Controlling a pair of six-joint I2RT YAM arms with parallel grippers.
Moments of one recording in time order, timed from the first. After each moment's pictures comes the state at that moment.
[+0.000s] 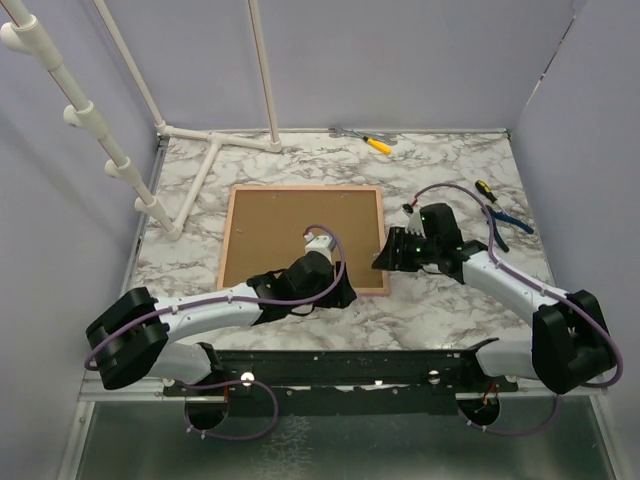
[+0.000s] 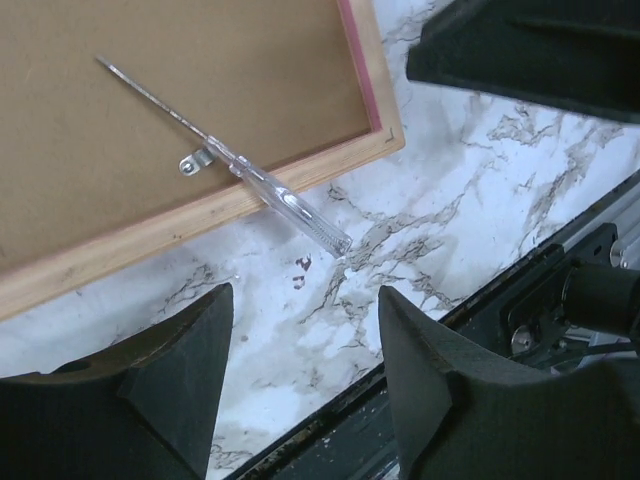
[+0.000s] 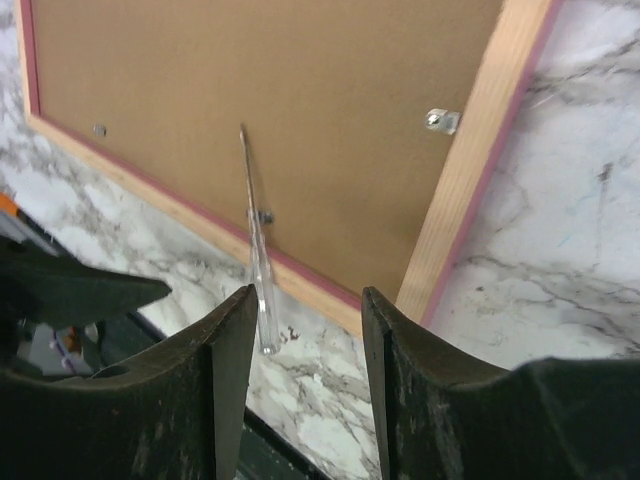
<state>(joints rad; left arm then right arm) -1.00 1.31 0.66 0.00 -0.07 -0.80 0.40 1.30 0.71 -0.21 -0.40 0.47</state>
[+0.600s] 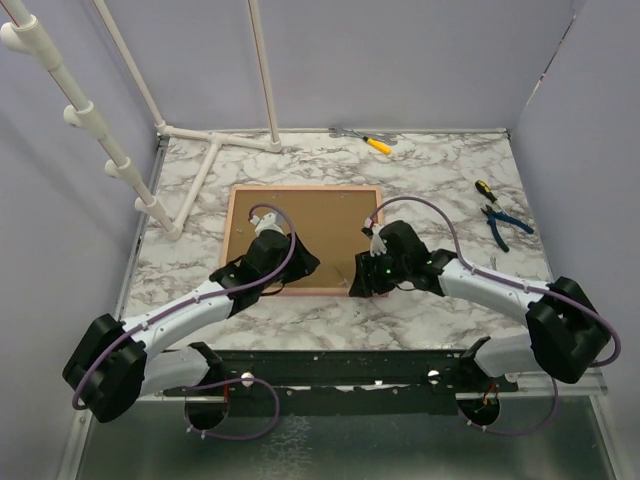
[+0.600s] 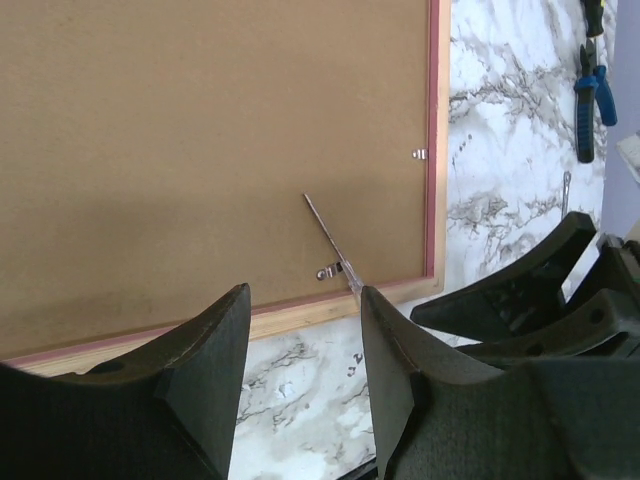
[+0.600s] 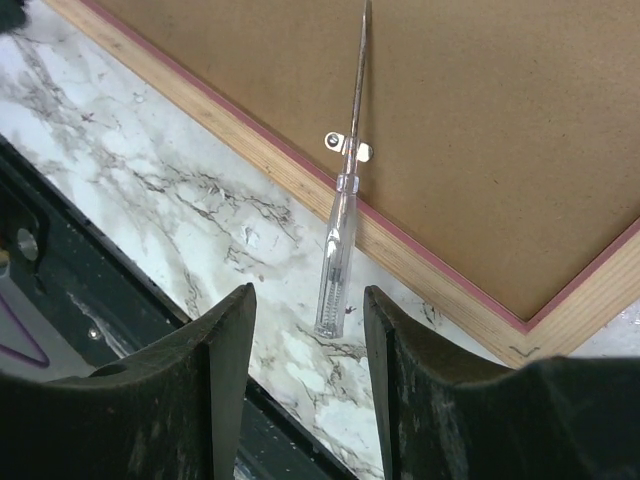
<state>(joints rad) -0.75 1.15 0.58 -0.02 -0.09 -0.91 0.69 1.35 0.70 -0.21 -0.33 0.42</state>
